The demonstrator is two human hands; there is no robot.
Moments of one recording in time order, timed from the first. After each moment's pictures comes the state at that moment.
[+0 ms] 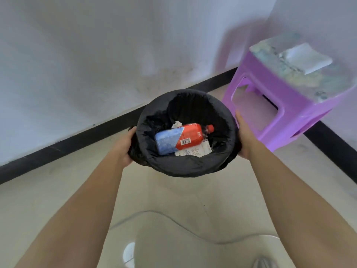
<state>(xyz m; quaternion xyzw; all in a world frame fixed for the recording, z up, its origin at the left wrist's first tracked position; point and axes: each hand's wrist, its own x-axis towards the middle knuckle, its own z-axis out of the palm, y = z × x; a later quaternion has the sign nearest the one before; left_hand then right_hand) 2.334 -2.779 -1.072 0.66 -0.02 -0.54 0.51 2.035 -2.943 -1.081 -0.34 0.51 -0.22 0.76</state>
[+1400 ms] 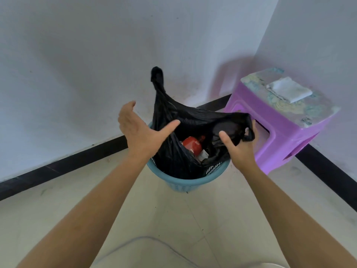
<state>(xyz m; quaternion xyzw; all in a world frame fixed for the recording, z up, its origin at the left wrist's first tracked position) 2.281 -2.817 -0.990 0.79 -0.41 -0.03 0.46 2.038 -2.936 -1.064 -0.63 0.56 -0.39 0.37</state>
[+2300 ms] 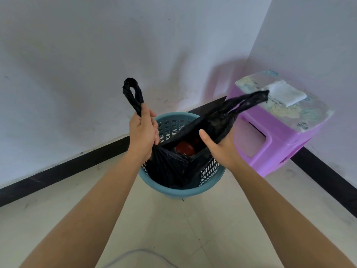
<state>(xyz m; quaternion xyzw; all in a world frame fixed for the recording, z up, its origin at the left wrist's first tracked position) 2.281 -2.861 -0.980 0.60 -0.24 -0.35 0.67 2.081 -2.939 -1.035 -0.70 0.47 -0.35 0.40</state>
